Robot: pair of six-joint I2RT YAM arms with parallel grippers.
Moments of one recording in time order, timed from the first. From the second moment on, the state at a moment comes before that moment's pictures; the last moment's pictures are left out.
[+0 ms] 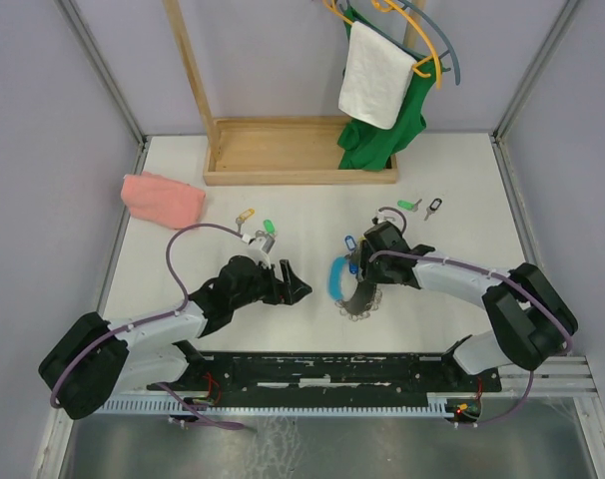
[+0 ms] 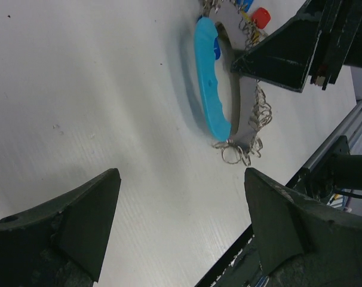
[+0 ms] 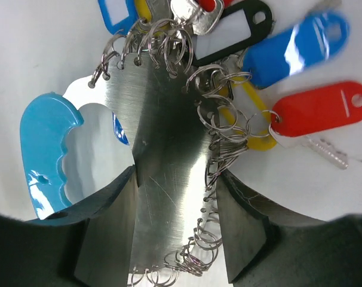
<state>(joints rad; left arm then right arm) -0.74 1.11 0.30 0.32 0.14 -0.69 0.60 1.45 0.69 -0.27 0.16 0.62</state>
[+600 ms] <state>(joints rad) -0.74 1.35 0.35 0.59 0.17 -0.80 0.72 1.42 0.69 -0.11 0.08 0.63</state>
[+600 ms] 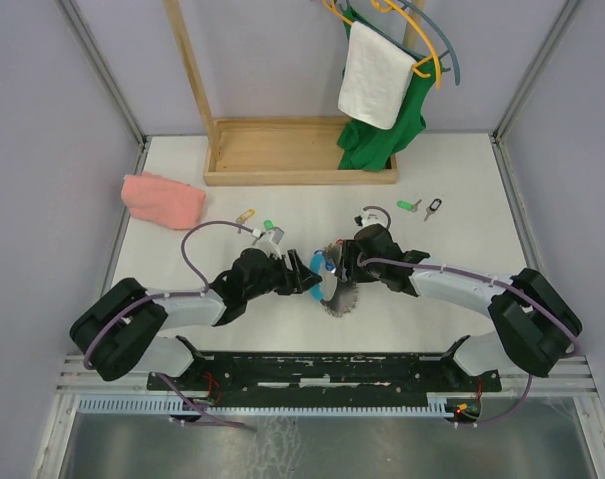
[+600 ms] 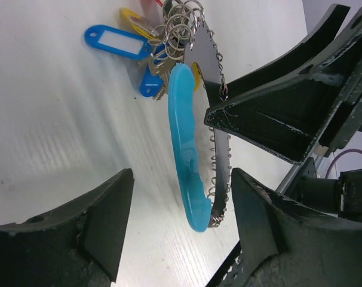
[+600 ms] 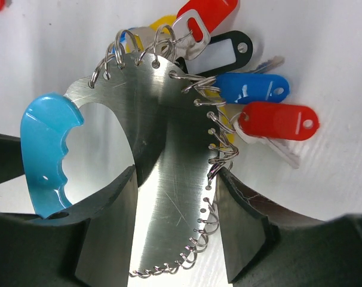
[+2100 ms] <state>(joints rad) -0.74 1.10 1.25 -0.69 0.16 0.12 0.74 0.90 0.40 0.37 -0.14 0.06</state>
